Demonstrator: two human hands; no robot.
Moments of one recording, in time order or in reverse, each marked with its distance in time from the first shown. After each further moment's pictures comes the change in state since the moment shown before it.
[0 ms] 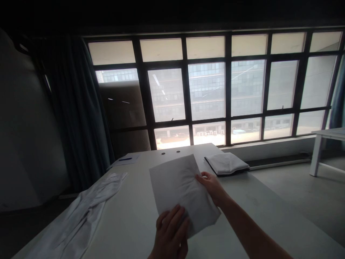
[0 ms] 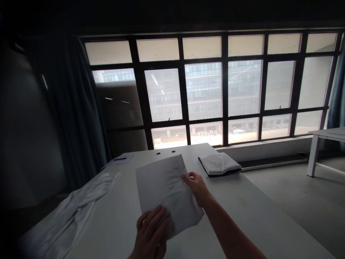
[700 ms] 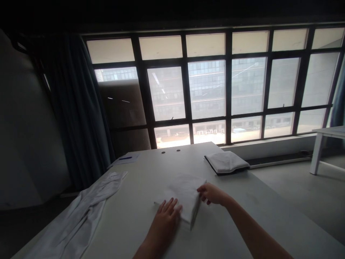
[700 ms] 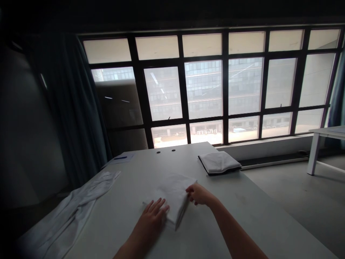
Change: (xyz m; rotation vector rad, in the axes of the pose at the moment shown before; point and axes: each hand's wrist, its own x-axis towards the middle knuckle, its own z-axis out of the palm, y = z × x) left_hand 0.019 -0.030 0.009 -0.120 -0.622 -0.289; right_hand 0.019 0.063 -0.014 -0.499 -0.349 0.091
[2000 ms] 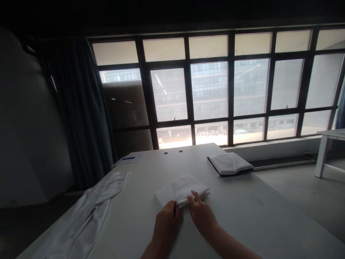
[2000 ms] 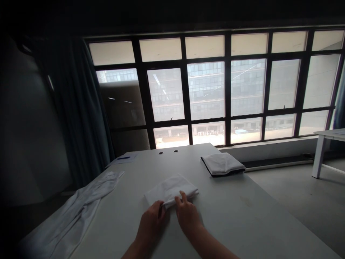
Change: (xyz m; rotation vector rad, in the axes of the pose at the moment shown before) left_hand 0.005 0.000 0.006 -0.197 0.288 -0.320; right_hand -0.021 -0.038 0.110 -0.542 0.446 -0.198
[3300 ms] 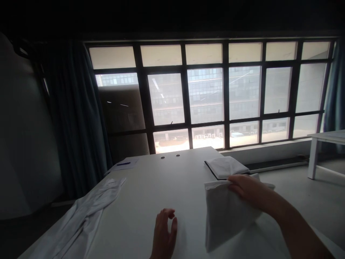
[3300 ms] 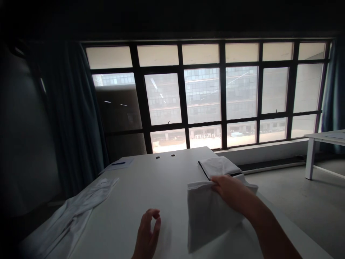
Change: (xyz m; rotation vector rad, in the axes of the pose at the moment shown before) left_hand -0.014 0.007 -0.002 -0.369 0.366 0.085; right_hand -0.010 0.101 -0.234 -0.017 -0.031 0.011
